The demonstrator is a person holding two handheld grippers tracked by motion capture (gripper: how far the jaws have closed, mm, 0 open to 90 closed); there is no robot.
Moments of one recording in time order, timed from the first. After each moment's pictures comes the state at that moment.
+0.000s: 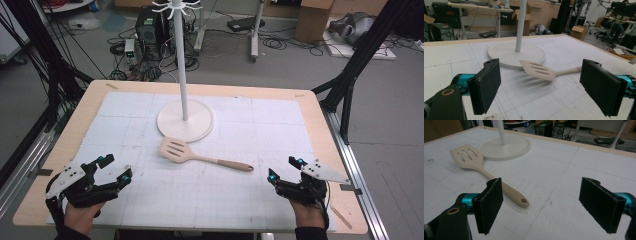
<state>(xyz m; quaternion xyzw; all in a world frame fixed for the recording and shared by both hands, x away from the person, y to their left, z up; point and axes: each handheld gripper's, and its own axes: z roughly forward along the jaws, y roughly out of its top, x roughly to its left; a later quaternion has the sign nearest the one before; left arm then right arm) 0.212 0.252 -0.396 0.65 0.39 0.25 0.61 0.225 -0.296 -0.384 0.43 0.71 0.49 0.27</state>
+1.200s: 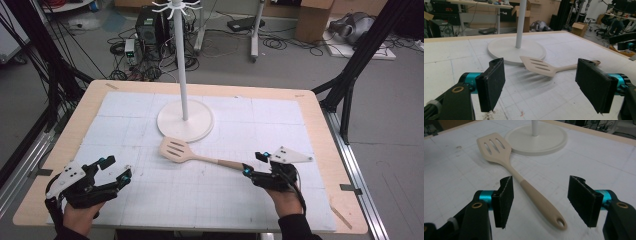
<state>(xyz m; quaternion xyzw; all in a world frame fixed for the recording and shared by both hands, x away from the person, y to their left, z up) 0.211 0.254 -0.397 0.66 0.39 0.24 0.60 0.266 -0.241 -0.390 0.36 0.77 0.48 0.19</state>
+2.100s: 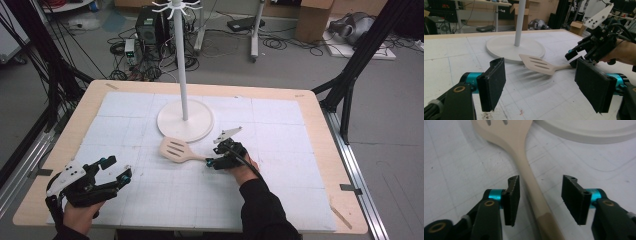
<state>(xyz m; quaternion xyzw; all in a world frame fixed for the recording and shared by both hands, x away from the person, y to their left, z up) 0.214 0.256 -0.399 0.66 0.39 0.23 0.60 0.358 -0.133 -0.429 0.28 0.89 0.35 0.09</state>
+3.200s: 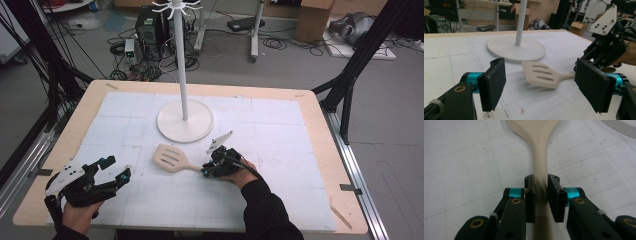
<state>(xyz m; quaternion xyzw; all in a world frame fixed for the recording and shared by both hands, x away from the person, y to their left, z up) 0.214 0.258 -0.399 0.66 0.39 0.23 0.60 0.343 -0.120 -0.428 0.19 0.92 0.34 0.00</state>
